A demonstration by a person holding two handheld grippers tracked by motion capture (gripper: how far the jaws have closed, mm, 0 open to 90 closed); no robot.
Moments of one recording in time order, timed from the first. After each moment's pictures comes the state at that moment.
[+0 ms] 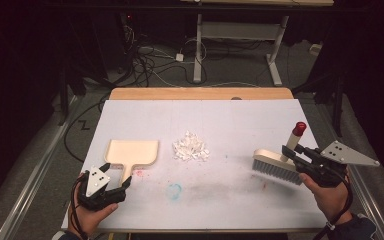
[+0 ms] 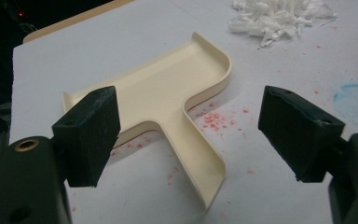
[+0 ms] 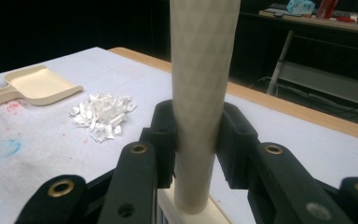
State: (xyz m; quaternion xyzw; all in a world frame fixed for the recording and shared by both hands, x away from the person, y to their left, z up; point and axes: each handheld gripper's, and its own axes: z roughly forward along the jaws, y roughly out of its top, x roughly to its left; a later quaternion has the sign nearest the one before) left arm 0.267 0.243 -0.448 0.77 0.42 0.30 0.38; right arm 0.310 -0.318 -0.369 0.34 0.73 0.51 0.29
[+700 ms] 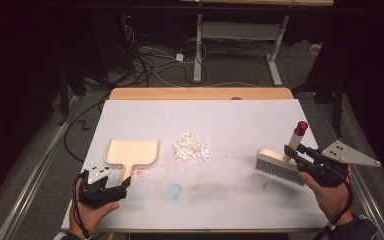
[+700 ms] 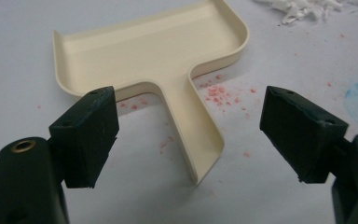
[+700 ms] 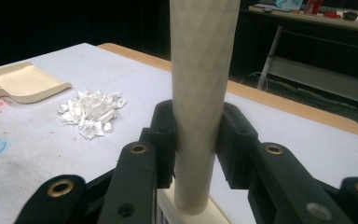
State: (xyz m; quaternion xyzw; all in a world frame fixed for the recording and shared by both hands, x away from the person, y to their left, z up) left arm 0.278 0.243 -0.449 0.75 0.52 0.23 0.34; right arm 0.309 -0.321 -0.369 0.36 0.73 0.50 0.30
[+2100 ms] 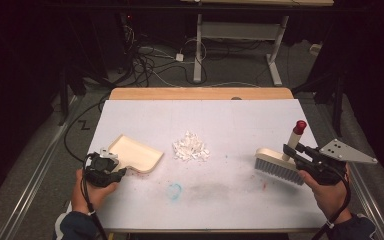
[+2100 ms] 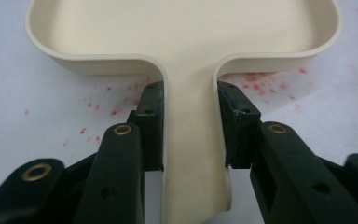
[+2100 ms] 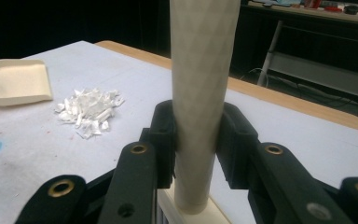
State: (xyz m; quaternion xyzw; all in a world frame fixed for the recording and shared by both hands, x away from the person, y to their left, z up) left arm 0.332 0.250 -0.441 0.82 0.50 0.14 0.23; right arm 0.316 -0.320 -0.372 0.36 0.73 0.50 0.30
